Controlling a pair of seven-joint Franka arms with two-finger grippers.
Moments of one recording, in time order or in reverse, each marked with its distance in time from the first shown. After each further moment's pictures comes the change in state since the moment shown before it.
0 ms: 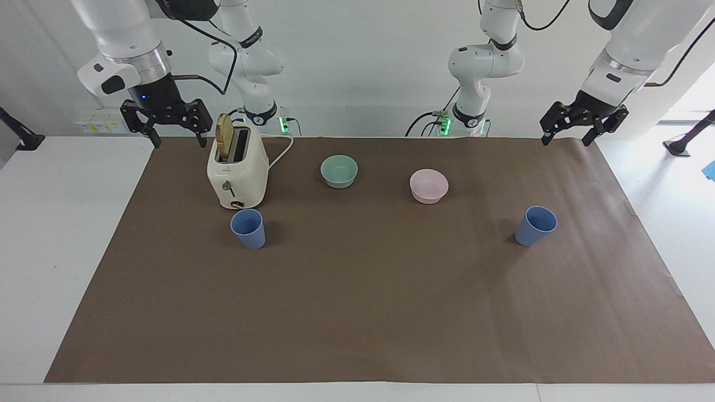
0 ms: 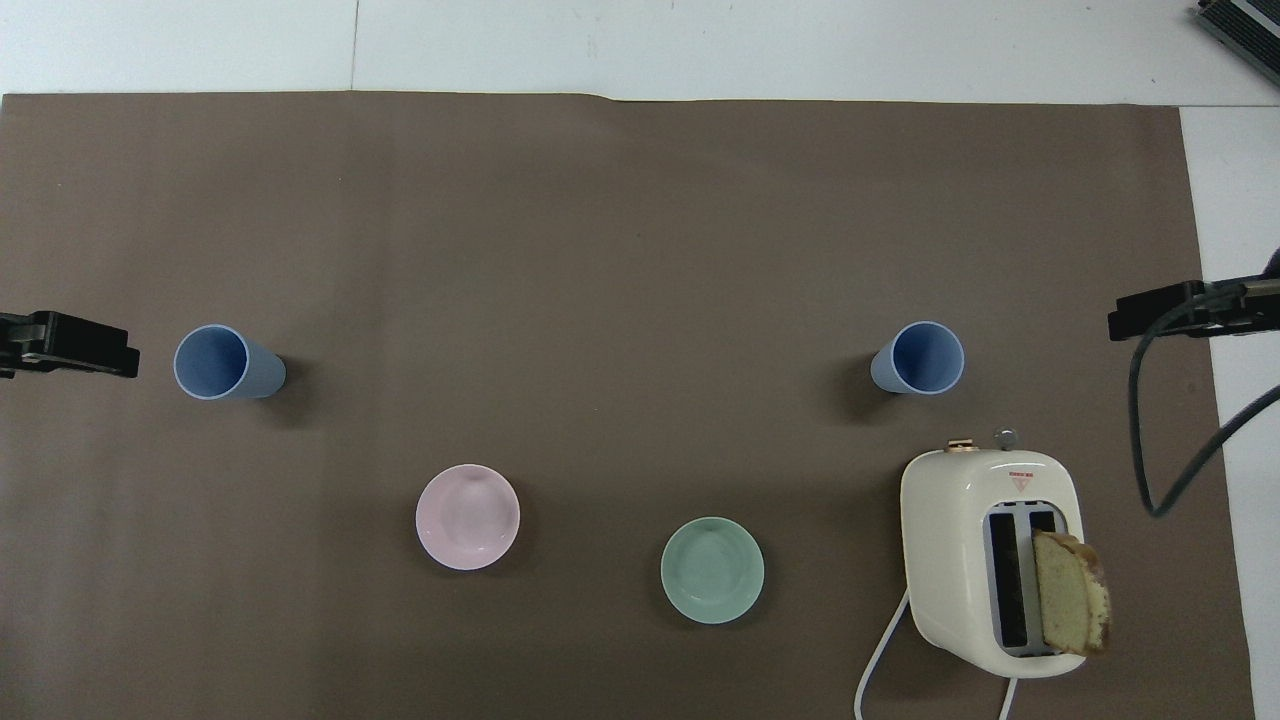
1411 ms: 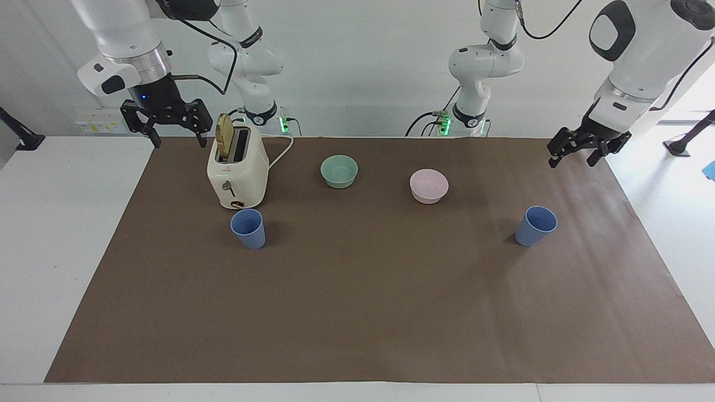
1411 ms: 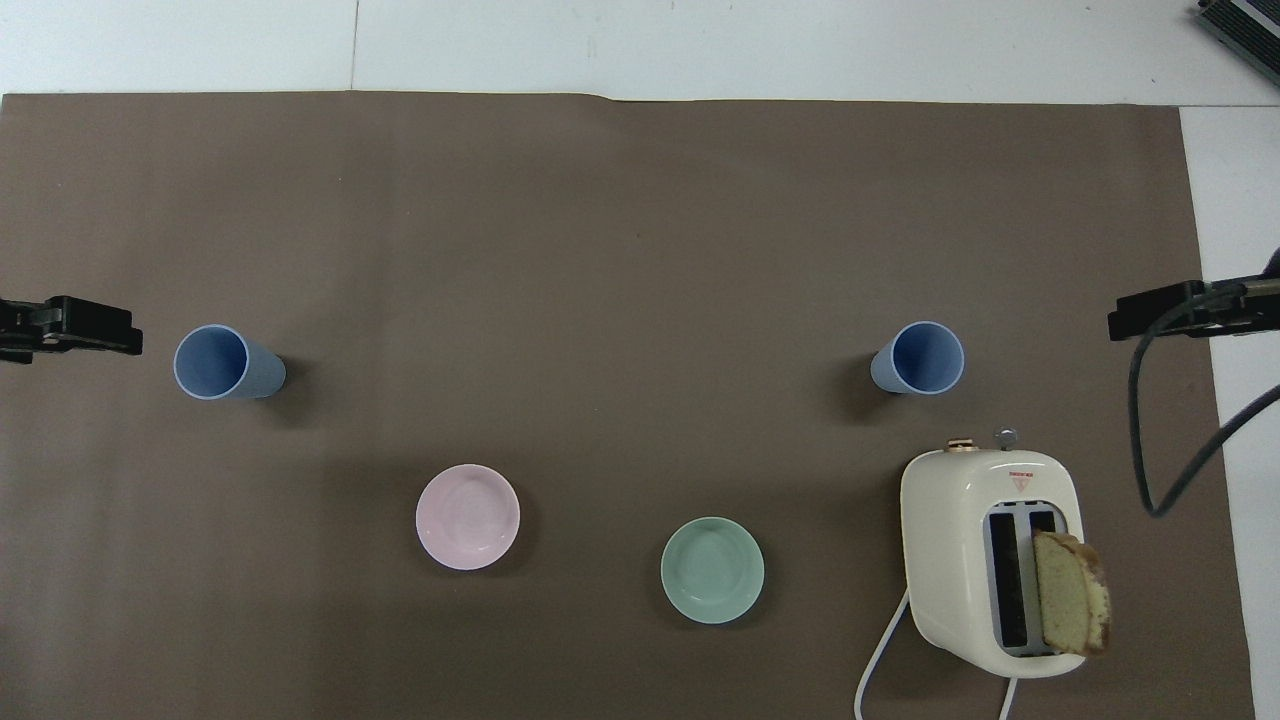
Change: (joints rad) left arm 0.084 0.023 0.007 -0.172 0.000 0.233 -0.002; right arm 0.000 0.000 0.000 0.000 0.000 0.000 0.000
